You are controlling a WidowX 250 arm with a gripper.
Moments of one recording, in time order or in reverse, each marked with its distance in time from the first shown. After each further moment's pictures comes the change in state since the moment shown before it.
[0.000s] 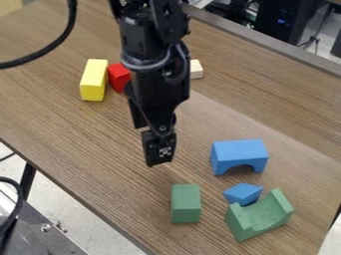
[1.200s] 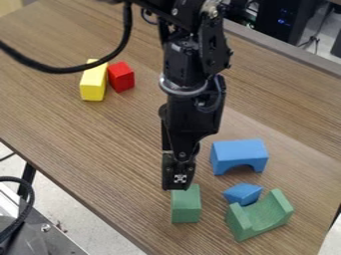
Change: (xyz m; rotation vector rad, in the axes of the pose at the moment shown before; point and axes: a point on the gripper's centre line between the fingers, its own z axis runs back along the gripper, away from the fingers) arm 0.017 -0.030 -0.023 -0.087 0.098 -0.280
